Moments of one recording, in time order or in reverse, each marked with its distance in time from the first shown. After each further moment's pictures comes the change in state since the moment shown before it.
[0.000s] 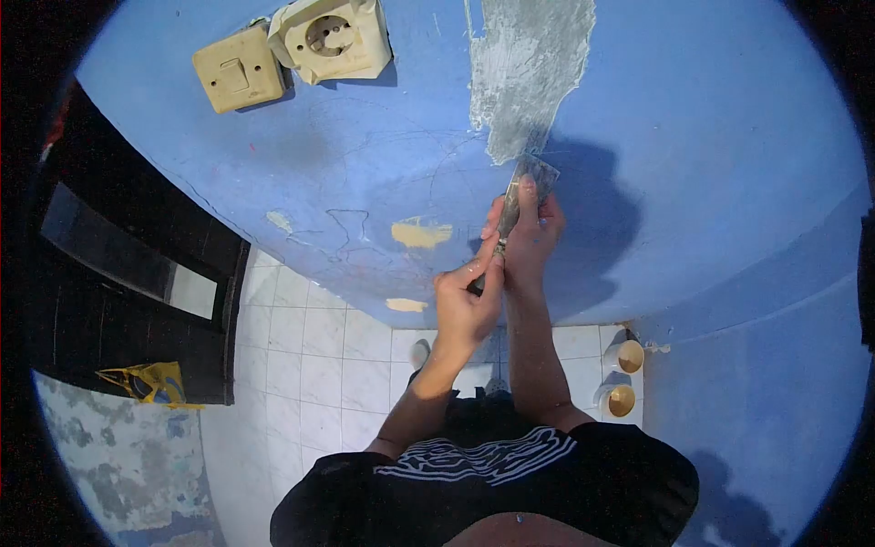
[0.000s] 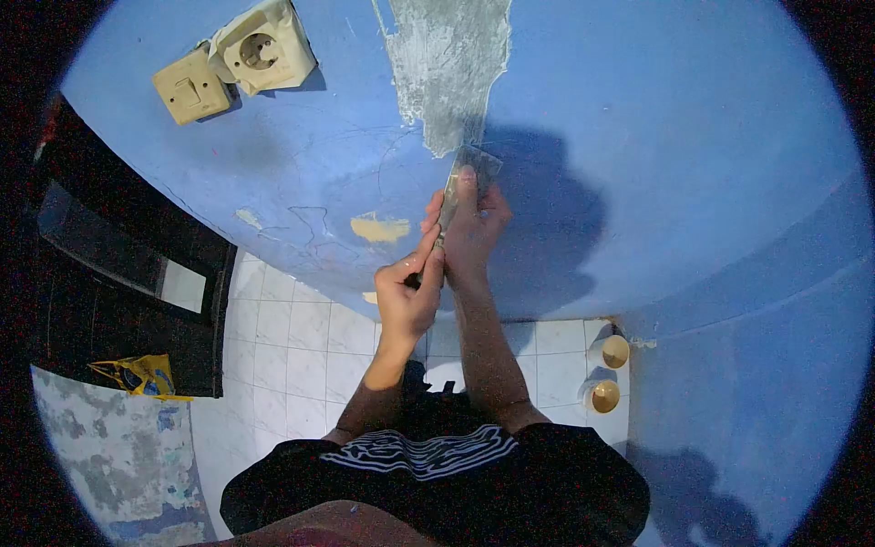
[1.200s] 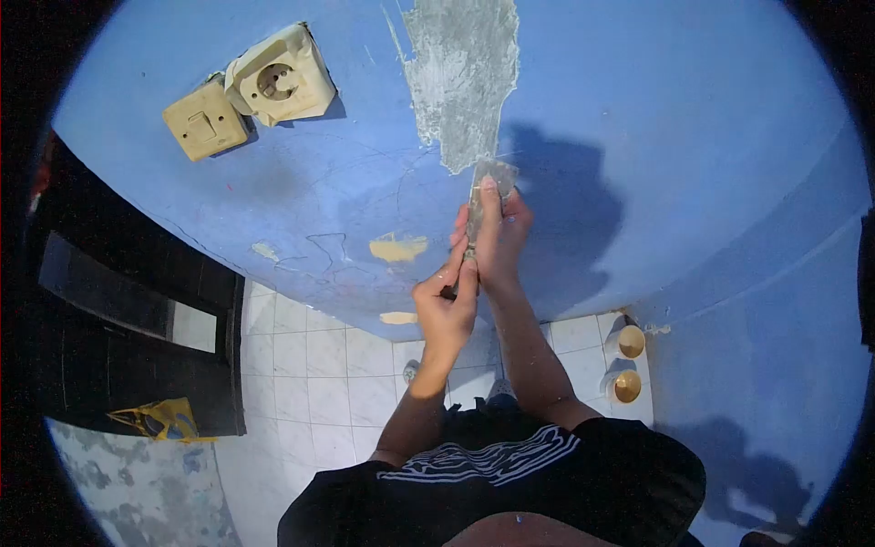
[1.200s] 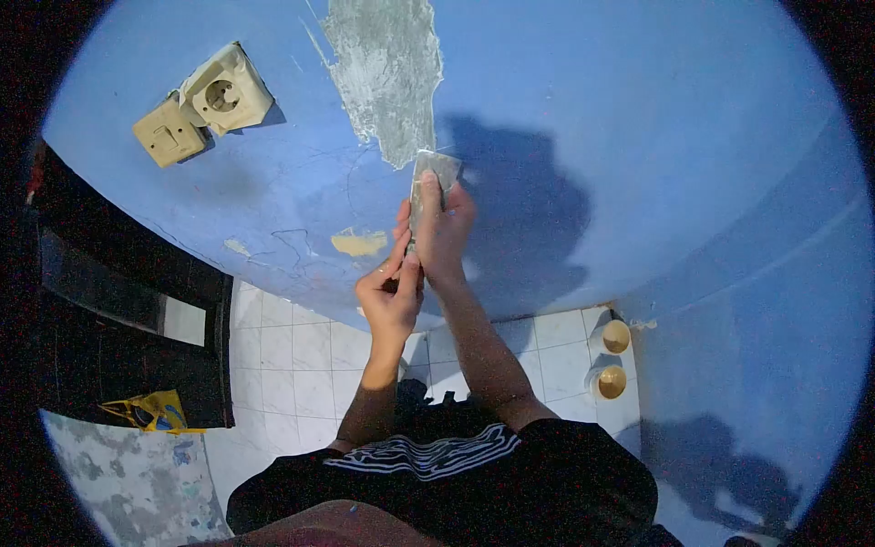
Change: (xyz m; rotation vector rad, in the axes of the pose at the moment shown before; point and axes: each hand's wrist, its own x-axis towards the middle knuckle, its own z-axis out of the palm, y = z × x) left_hand -0.003 0.000 0.007 -0.195 0.024 -0.084; right_hand 0.005 -0.008 -0.004 -0.048 -0.002 -0.046
